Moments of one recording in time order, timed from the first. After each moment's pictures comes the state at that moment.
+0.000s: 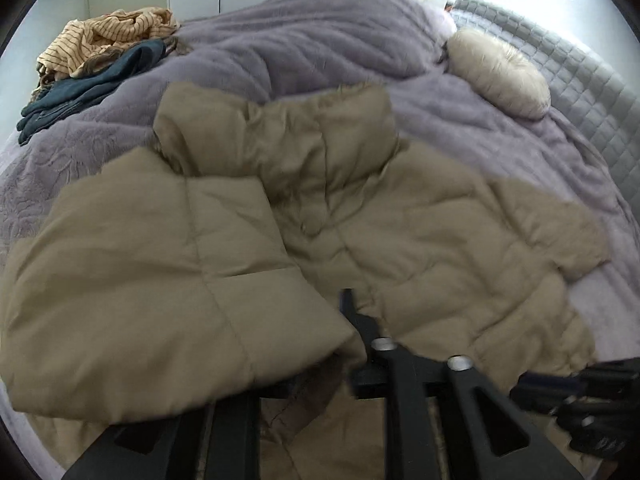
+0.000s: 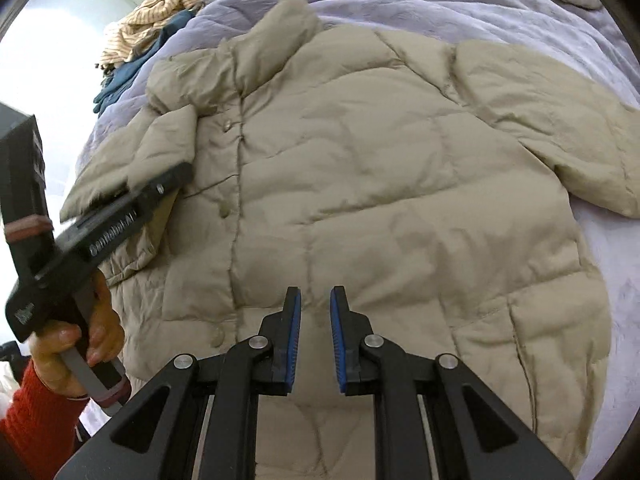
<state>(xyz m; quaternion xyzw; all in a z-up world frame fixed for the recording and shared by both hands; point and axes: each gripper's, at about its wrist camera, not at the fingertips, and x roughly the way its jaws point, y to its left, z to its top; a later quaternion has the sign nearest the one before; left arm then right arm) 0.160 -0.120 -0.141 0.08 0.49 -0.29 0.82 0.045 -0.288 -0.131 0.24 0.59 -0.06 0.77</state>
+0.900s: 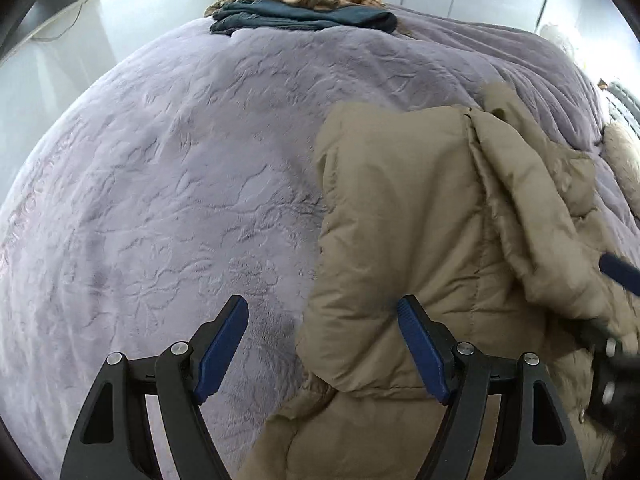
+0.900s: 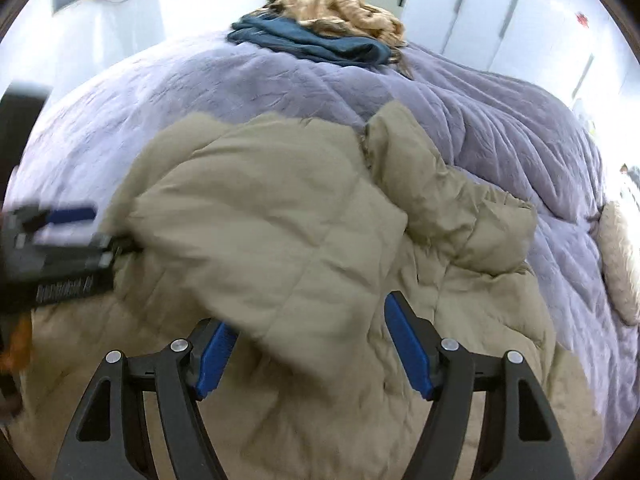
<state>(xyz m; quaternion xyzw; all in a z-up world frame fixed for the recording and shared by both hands) 0.170 0.092 -0.161 -0.02 0.51 -0.04 0.86 0.130 -0.107 -0.108 -0.13 0.49 0.05 0.86</state>
